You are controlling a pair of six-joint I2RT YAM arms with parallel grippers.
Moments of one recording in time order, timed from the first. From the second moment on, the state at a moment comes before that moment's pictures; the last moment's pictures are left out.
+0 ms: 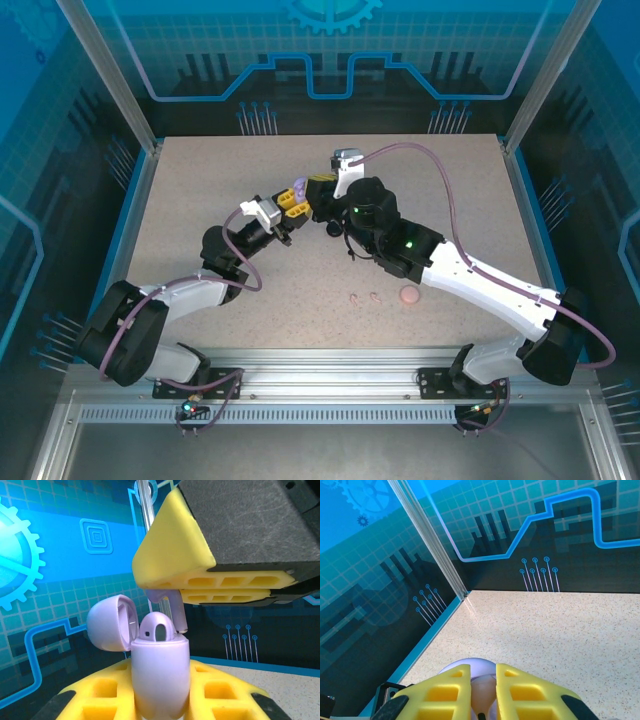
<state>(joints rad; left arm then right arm) -0.44 1.39 0.54 1.27 0.46 0.00 0.92 1.37 1.28 -0.09 0.34 0.46</state>
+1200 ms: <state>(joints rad) -0.44 1.39 0.54 1.27 0.44 0.00 0.89 1.41 1.40 -0.18 0.32 0.53</state>
